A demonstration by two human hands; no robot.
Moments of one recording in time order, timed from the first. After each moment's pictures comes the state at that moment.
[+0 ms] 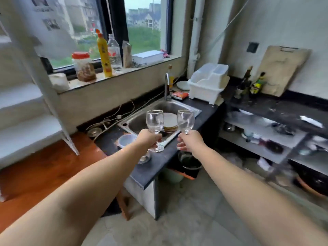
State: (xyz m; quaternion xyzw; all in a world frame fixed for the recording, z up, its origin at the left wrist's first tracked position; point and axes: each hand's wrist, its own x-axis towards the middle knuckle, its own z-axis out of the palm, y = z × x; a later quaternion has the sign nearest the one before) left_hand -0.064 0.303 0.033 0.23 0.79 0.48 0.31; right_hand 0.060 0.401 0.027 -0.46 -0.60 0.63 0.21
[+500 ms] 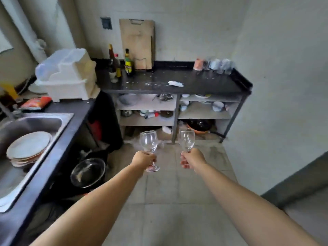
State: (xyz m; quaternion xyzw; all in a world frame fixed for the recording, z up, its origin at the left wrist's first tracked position) left_hand 0.297 0.546 -0.063 0.42 0.71 0.27 0.50; right_hand 0.480 0.554 -0.069 -0.71 -0.34 0.52 0.33
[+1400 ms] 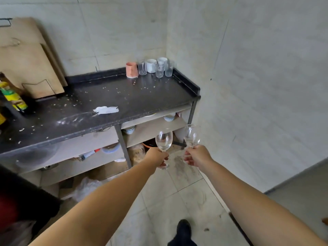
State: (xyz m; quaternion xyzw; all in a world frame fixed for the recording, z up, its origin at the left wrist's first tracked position) left_hand 0.579 0.906 -0.072 0.55 0.58 0.12 0.59; right_hand 0.727 0.844 -0.076 -0.74 -0.16 0.46 0.46
